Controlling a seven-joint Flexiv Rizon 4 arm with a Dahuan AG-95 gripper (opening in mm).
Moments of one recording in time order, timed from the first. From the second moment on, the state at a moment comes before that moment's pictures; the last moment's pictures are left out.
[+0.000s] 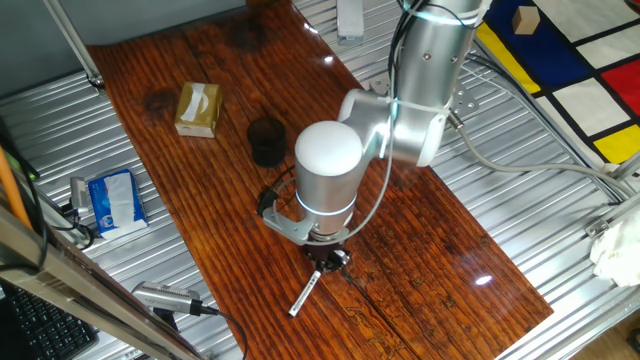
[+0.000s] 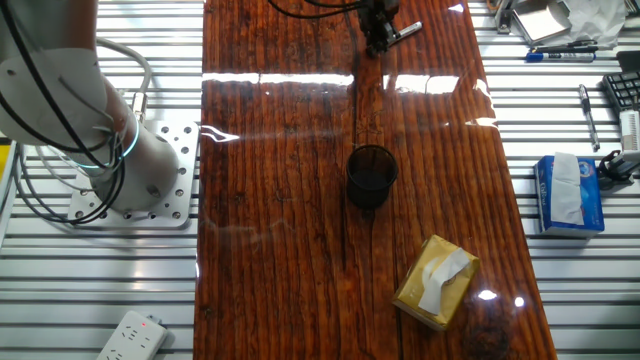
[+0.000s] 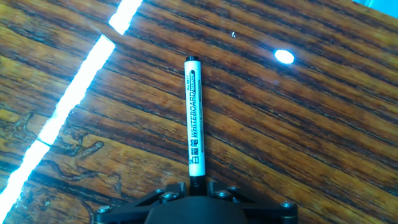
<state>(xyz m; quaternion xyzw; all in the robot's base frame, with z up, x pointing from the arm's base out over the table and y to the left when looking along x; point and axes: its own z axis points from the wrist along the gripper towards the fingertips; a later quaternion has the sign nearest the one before) 0.470 0.294 0.014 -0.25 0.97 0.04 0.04</state>
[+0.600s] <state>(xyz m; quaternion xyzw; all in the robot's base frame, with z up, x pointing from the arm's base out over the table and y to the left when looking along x) 0.473 0.292 0.018 -0.25 0.97 0.04 0.03</state>
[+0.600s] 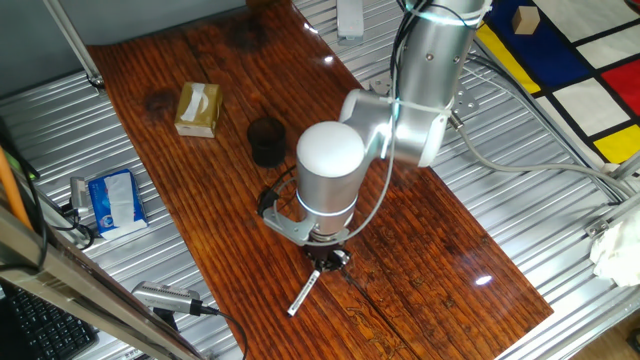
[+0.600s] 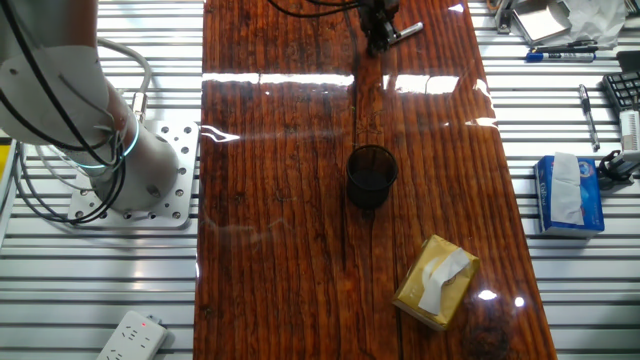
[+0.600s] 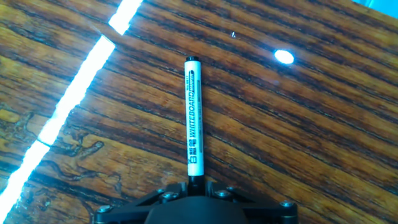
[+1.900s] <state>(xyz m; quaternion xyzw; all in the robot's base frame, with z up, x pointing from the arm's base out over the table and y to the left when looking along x) 0.487 0.229 0.126 -0.28 0.96 0.05 -0.01</state>
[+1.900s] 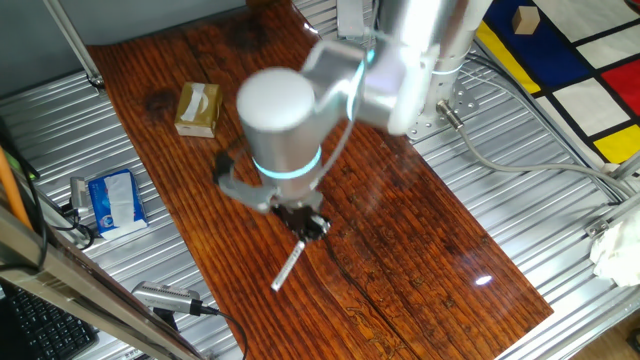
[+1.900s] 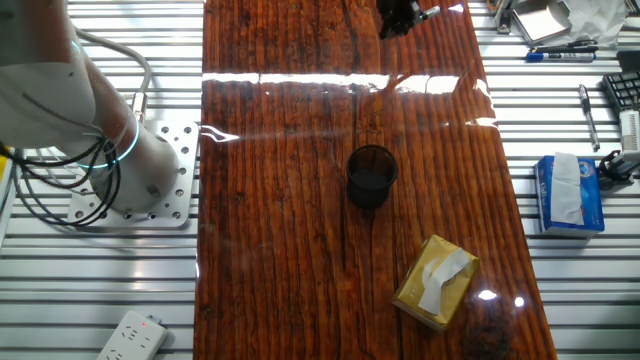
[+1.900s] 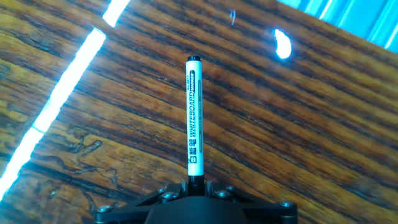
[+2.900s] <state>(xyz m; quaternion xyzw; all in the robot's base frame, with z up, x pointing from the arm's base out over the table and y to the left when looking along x) 0.487 0.126 0.191 -0.35 0.93 0.08 -0.09</state>
